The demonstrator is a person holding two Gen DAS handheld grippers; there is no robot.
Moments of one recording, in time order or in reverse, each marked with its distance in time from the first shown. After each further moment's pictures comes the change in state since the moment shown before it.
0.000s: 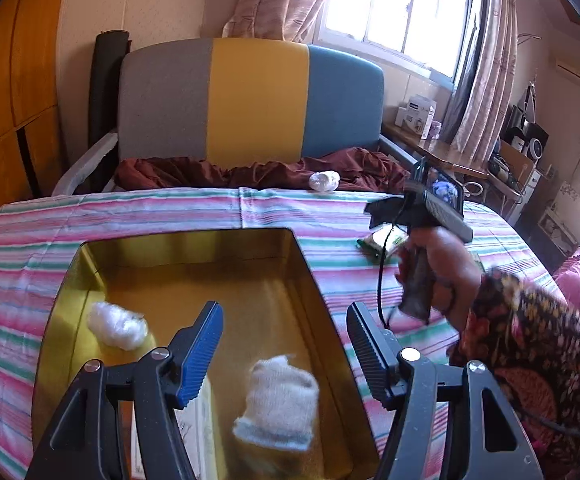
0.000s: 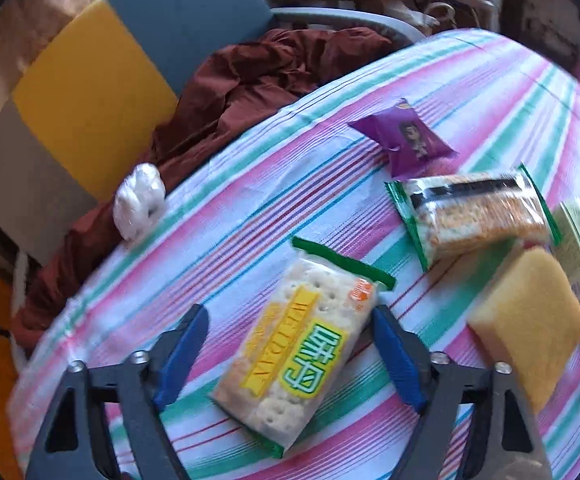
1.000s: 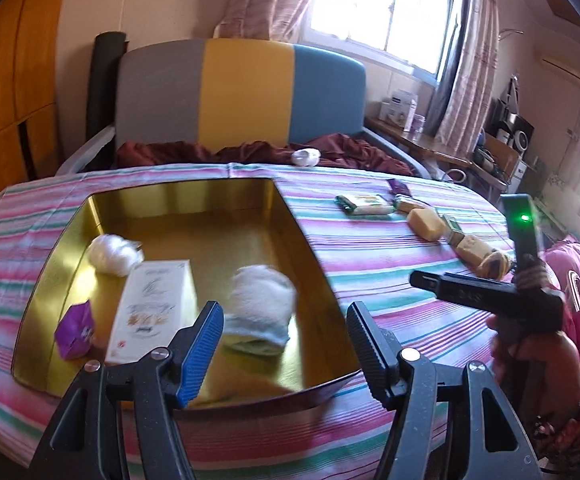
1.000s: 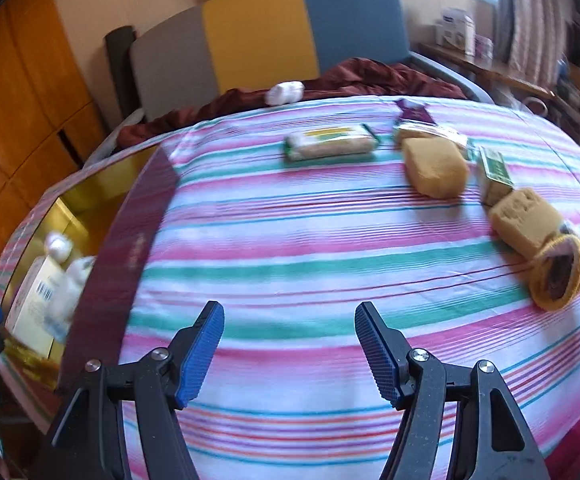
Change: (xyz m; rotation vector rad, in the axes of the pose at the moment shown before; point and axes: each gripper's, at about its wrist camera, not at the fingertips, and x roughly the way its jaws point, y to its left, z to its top) left arm -0.037 -0.016 -0.078 0.022 -0.020 -0.031; right arm -0.142 -0.090 -0.182 -0.435 -0.087 0.266
